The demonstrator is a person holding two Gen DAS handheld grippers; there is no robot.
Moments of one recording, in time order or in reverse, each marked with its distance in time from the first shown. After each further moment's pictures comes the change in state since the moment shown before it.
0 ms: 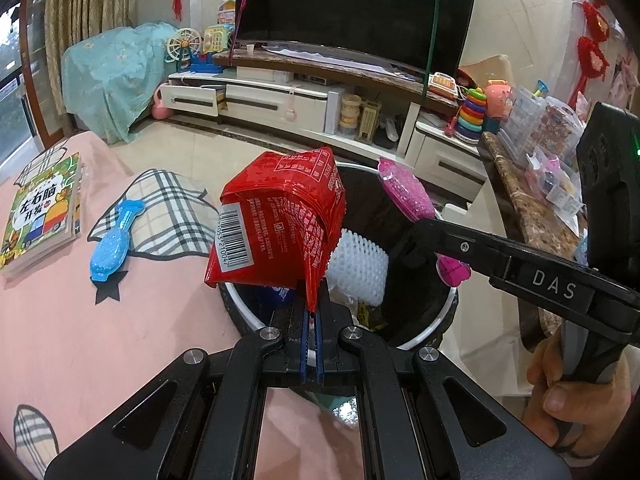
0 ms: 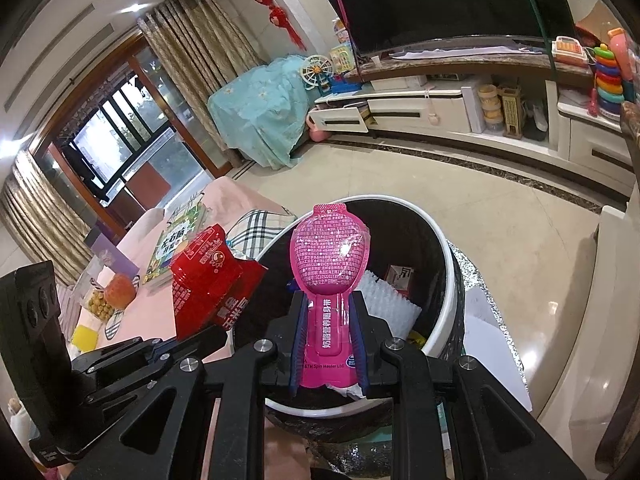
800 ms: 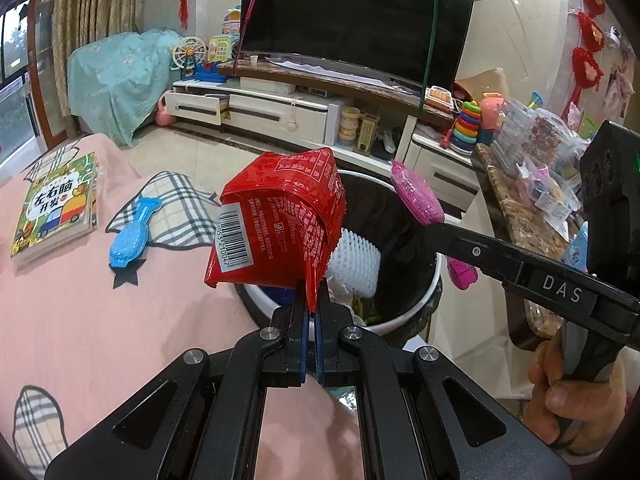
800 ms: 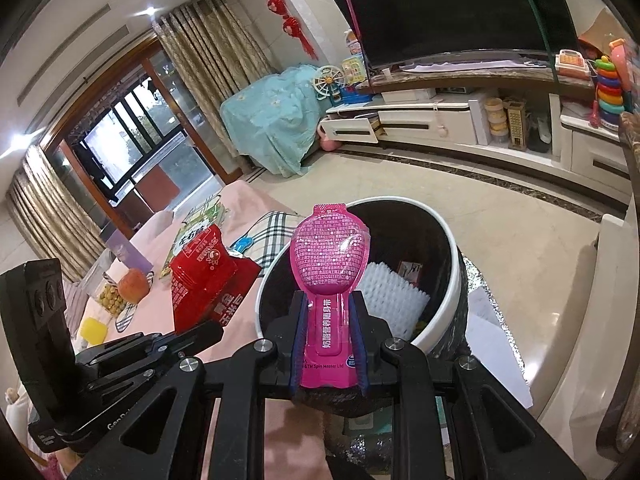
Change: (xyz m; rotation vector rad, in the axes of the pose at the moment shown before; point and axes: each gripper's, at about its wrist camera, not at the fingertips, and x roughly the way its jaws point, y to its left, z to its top) left arm -0.030 0.005 -0.013 -0.017 -0.044 -0.010; right arm -0.024 0.016 -0.014 -0.031 -0.042 0.020
